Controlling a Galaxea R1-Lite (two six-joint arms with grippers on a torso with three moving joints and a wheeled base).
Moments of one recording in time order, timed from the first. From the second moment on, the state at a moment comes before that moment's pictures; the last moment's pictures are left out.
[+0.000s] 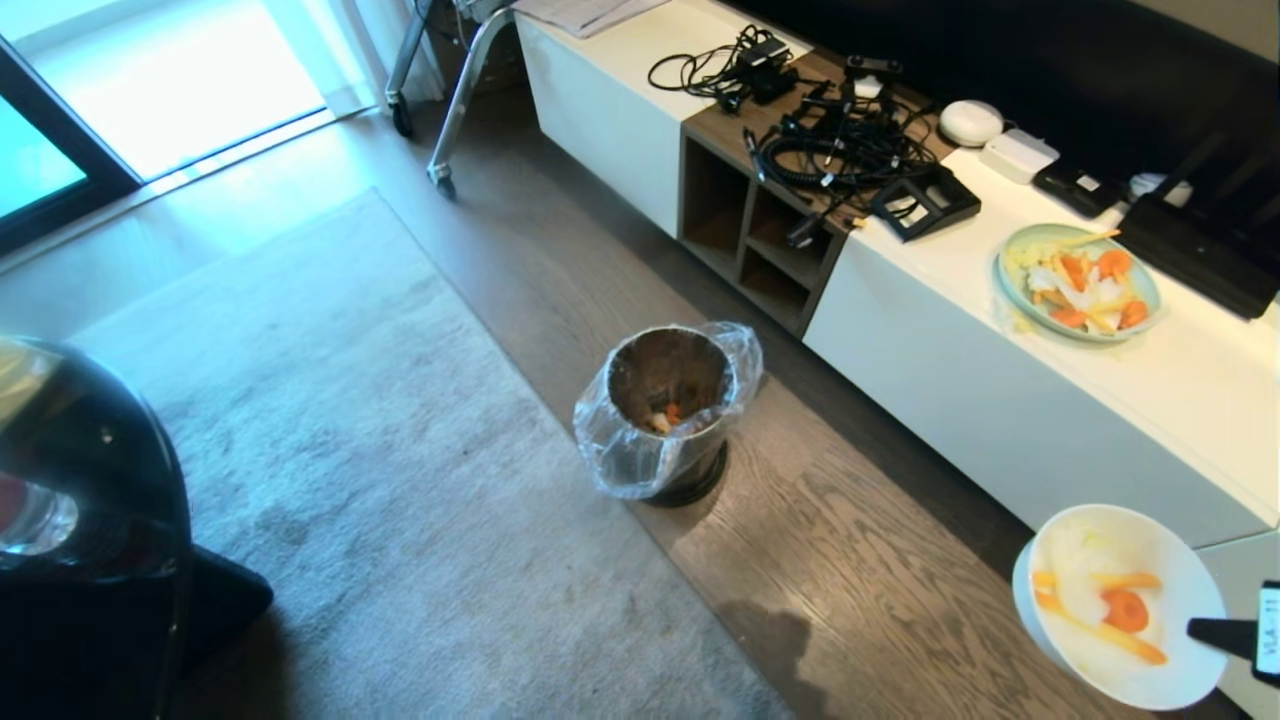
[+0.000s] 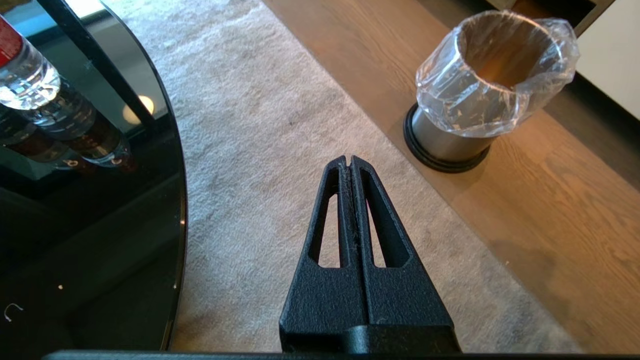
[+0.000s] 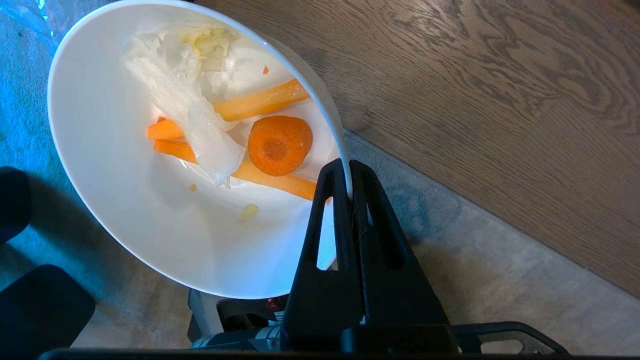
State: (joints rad) left arm 0.00 0.00 0.00 -0.01 0.01 -0.08; right arm 0.11 1.01 -0.59 0.32 -0.02 0.48
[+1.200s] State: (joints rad) left arm 0.00 0.00 0.00 -0.01 0.01 -0.08; right arm 0.22 1.29 -0.85 0.26 -0.02 0.47
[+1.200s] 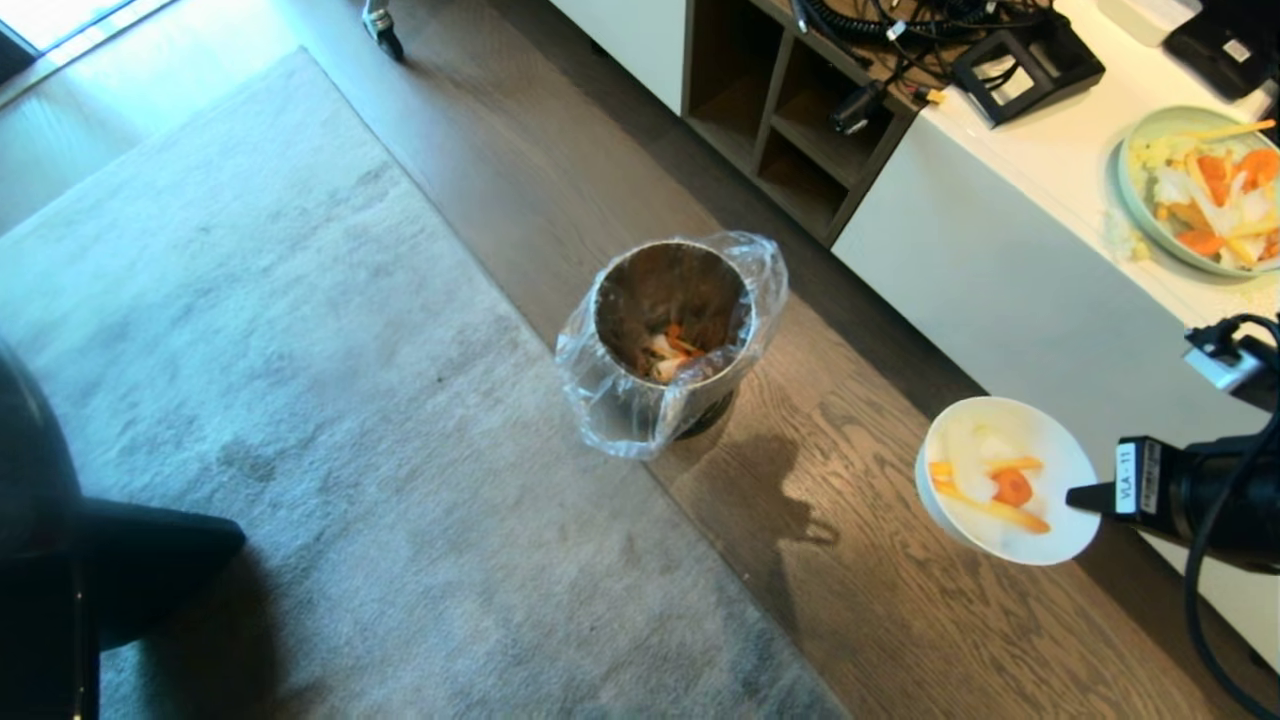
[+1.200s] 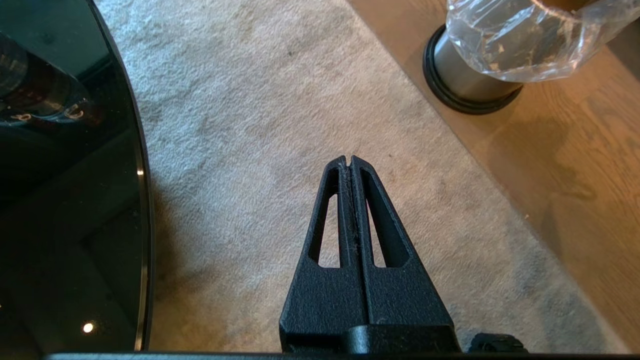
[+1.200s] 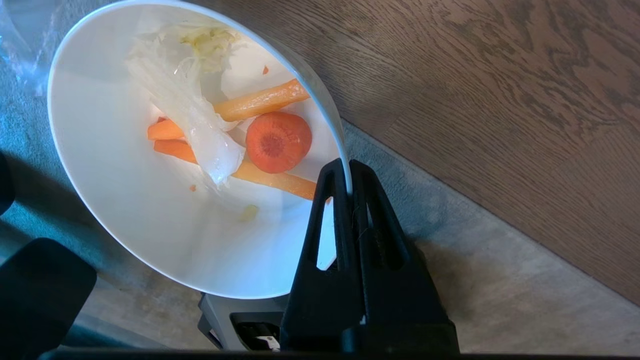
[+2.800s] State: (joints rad) left arm 0.00 0.00 0.00 -0.01 0.01 -0.08; right arm 0.24 1.33 -1.12 0.27 -0.03 0.32
